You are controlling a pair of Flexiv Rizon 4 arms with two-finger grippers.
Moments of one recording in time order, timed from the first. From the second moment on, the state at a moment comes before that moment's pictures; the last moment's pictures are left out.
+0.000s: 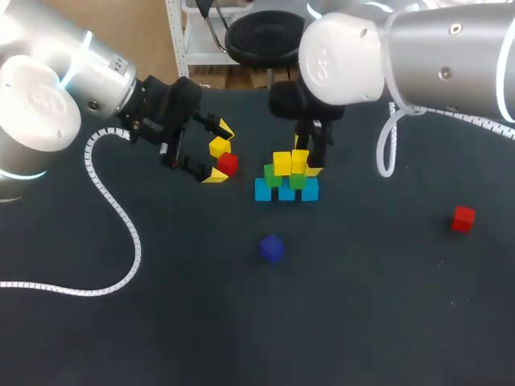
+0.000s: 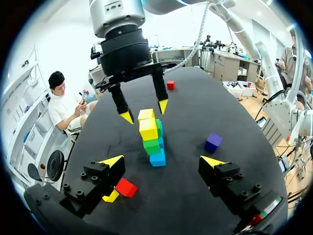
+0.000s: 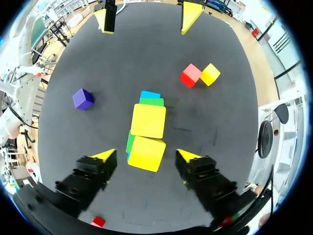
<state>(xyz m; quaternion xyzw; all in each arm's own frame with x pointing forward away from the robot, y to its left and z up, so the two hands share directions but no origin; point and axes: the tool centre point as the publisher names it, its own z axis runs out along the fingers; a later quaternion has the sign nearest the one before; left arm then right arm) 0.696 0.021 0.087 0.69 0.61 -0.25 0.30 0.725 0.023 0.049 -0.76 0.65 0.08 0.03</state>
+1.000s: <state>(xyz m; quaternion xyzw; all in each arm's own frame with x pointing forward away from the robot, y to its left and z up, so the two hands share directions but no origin) 0.696 0.021 0.087 0.69 0.61 -0.25 0.30 0.721 0.001 0.052 -0.75 0.66 0.08 0.04</state>
